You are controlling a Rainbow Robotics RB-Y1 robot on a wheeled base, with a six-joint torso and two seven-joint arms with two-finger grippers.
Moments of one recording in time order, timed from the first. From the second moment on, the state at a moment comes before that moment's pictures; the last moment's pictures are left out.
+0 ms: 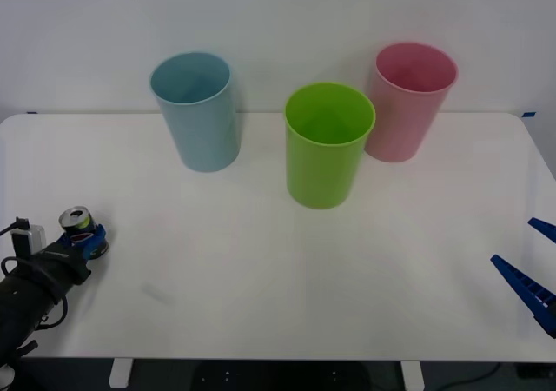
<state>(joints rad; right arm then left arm) 0.35 -0.40 -0.52 -1.66 0.96 -1.22 0.00 -0.04 0.37 0.33 -1.04 -0.99 -0.71 -0.32</state>
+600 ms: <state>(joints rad) 0.35 -0.40 -0.52 -1.66 0.96 -1.22 0.00 -0.04 0.37 0.34 -1.13 -0.98 -0.74 -0.30</state>
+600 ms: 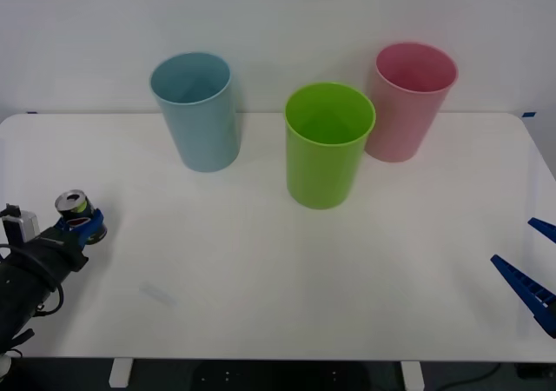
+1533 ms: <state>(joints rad) 0.35 -0.40 -0.52 -1.66 0.96 -1.22 0.00 -0.04 0.37 0.38 -1.53 -1.02 -0.74 -0.02</state>
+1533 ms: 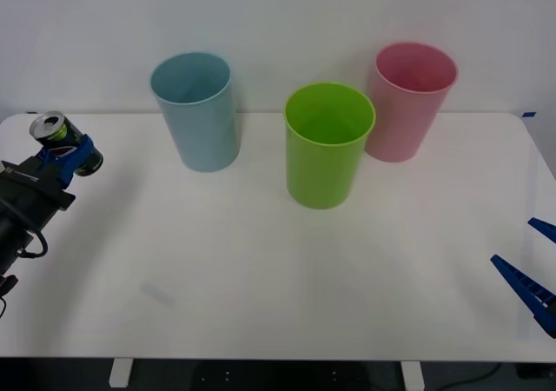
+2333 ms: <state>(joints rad) 0.35 -0.40 -0.52 -1.66 0.96 -1.22 0.00 -0.33 0.37 0.30 -1.52 -1.25 -0.63 0.19</state>
